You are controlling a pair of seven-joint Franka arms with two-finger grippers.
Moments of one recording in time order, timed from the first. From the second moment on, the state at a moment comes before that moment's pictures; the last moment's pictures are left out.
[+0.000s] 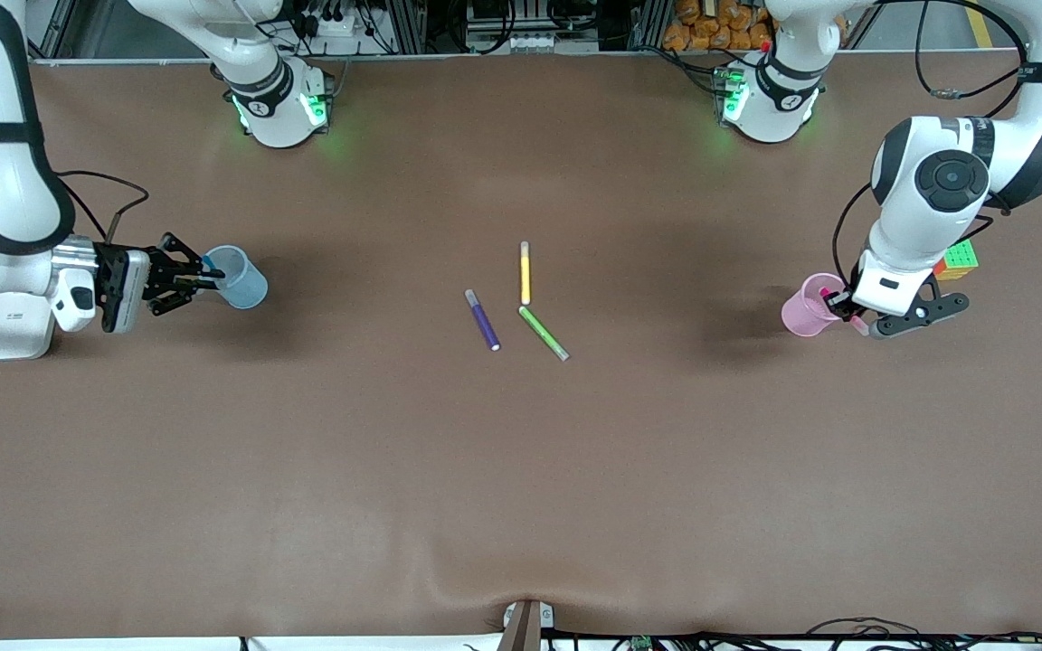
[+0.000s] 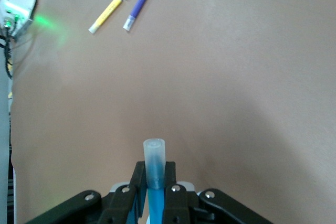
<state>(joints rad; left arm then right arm) 0.25 0.03 -0.30 -2.36 0.33 2.44 -0.58 -0.07 0.18 -0.19 -2.15 0.60 1.79 -1.55</state>
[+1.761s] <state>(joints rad) 0.28 0.02 -0.31 -2.46 0.33 2.60 -0.58 -0.16 0.24 -0.18 -1.85 0.57 1.61 -1.13</state>
